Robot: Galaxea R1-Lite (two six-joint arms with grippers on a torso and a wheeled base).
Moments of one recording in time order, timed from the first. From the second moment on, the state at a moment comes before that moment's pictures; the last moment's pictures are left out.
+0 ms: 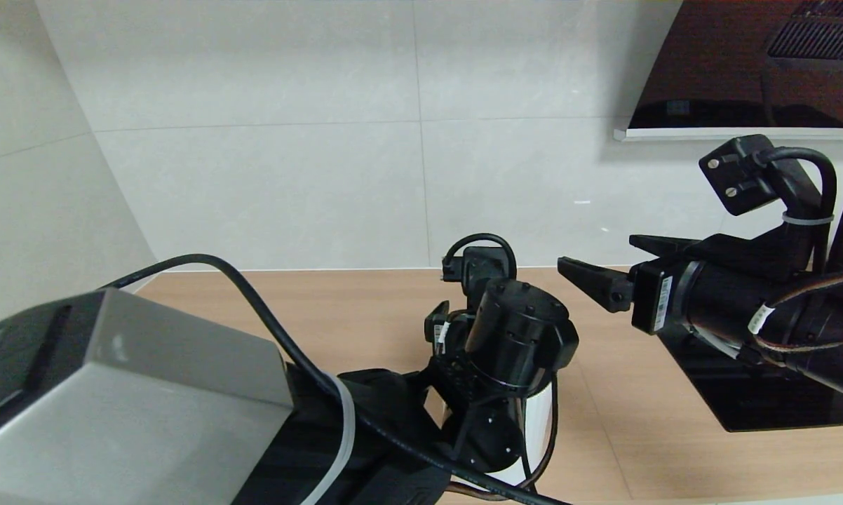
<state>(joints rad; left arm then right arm) -0.98 2.10 -1.18 -0.58 0.83 -0.32 0.71 1.43 -0.79 -0.54 -0.22 0.04</state>
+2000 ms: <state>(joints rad) -0.26 0.23 -0.45 0.08 0.38 -0.08 0.23 0.23 -0.38 0.02 -0.17 -0.02</state>
